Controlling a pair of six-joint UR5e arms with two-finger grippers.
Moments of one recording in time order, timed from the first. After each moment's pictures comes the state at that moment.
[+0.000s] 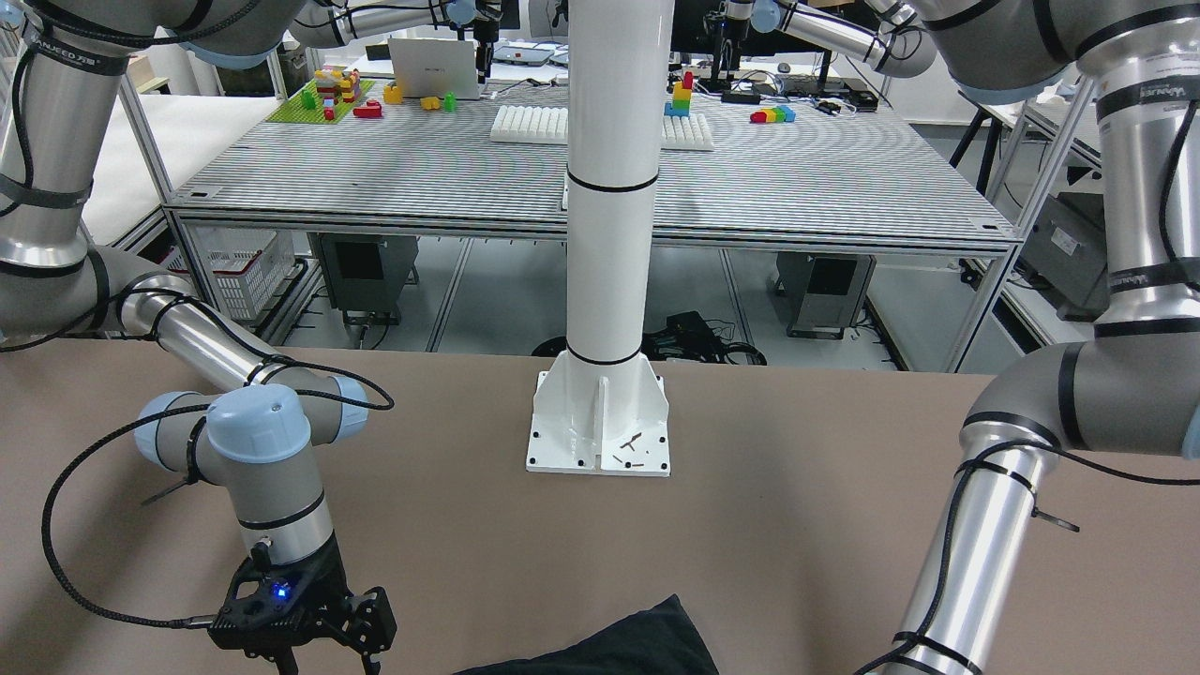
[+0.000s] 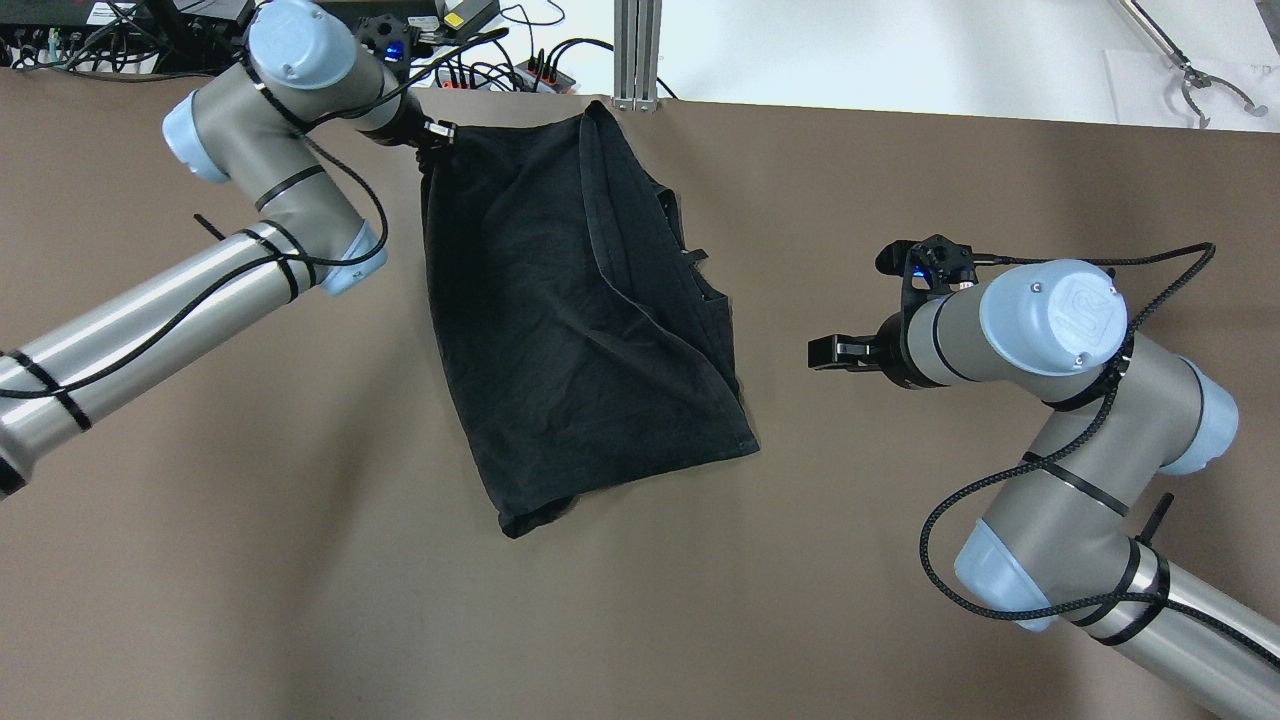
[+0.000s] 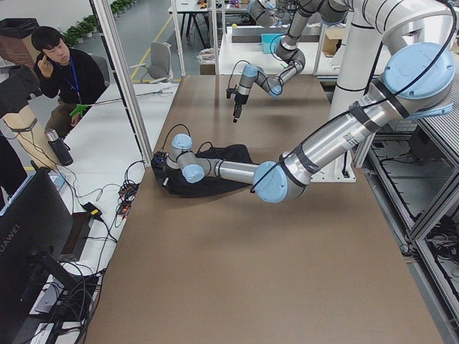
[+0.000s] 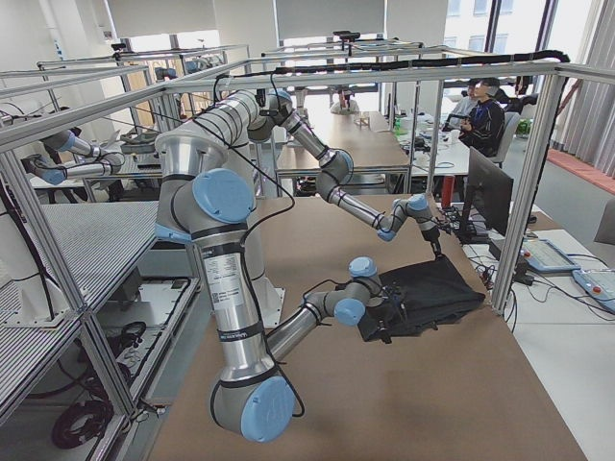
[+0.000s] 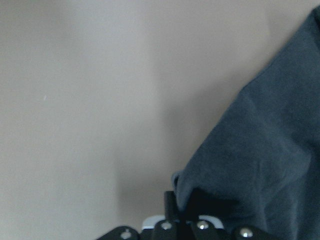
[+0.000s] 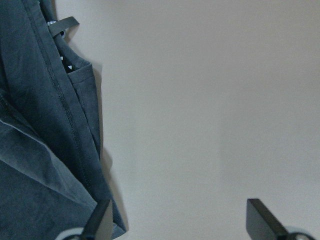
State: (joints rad) left arm -0.98 -2.57 -0.72 -2.34 -1.88 -0.78; right arm 0.76 -1.23 1.85 -1.26 1.84 1.09
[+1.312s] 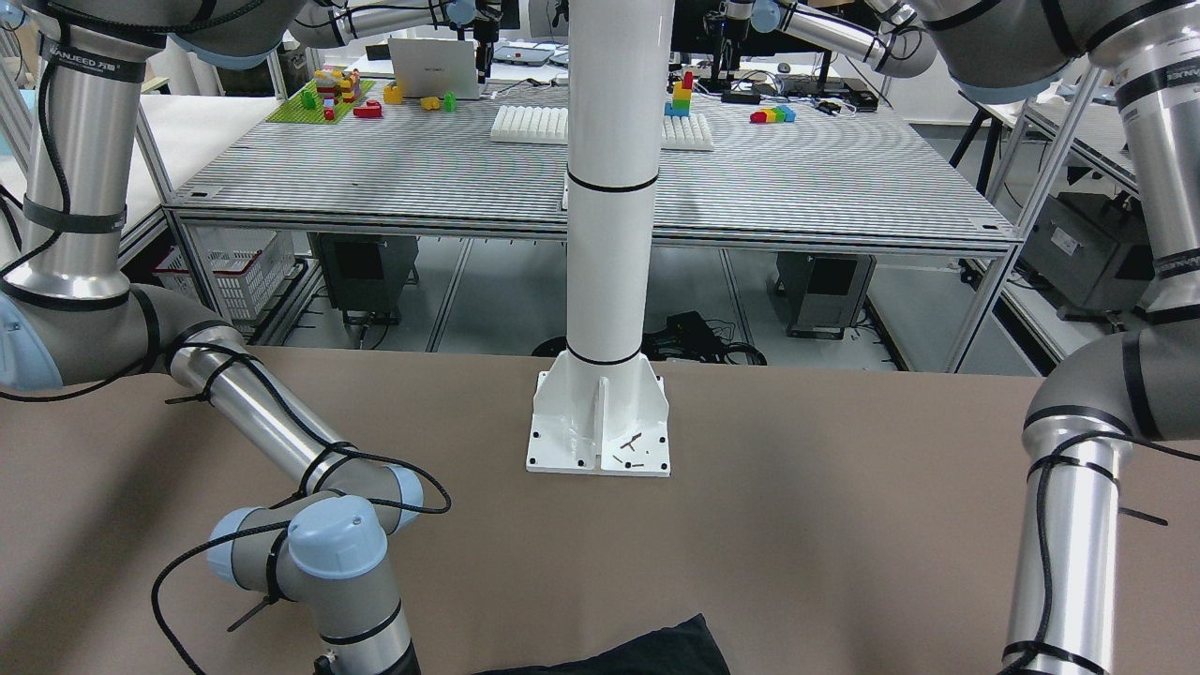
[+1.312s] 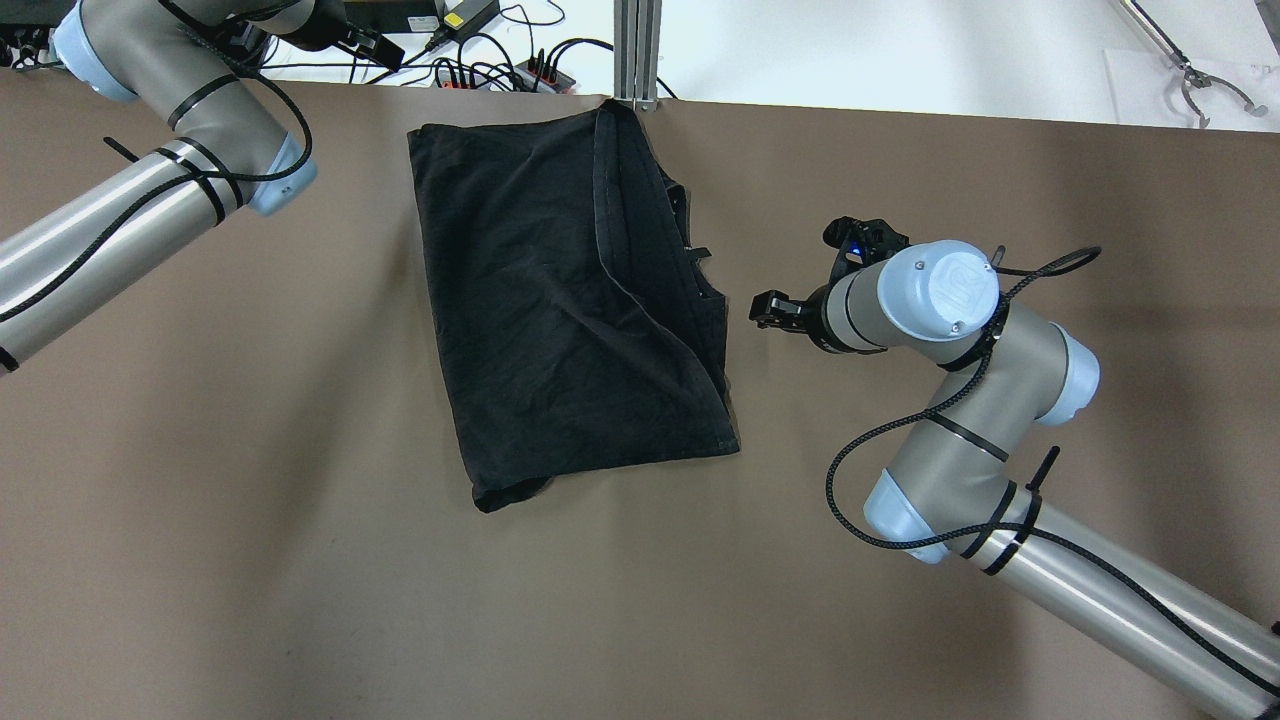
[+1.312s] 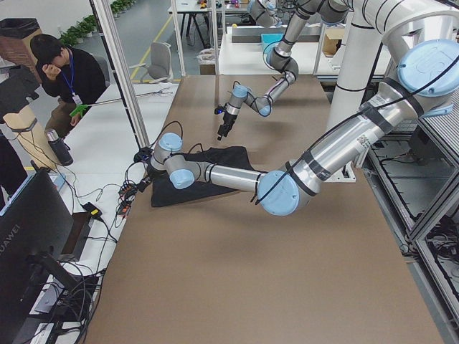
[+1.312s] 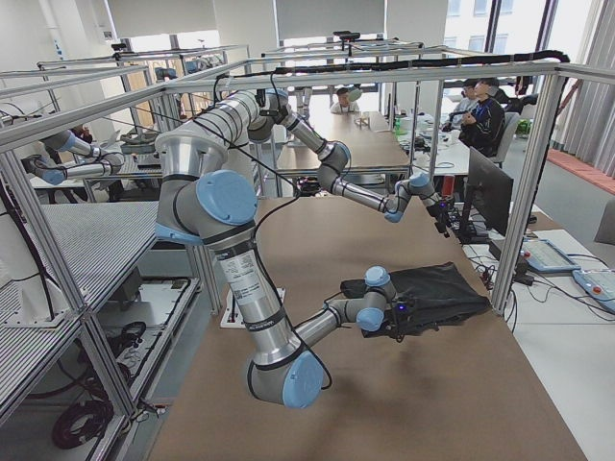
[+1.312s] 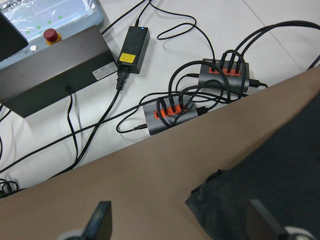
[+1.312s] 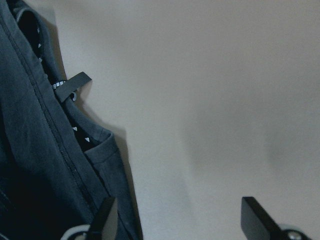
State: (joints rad) left arm -1.12 -2.49 -0.84 -2.40 -1.92 -0.52; right arm 0.71 -0.99 1.44 -0.98 1.76 1.65
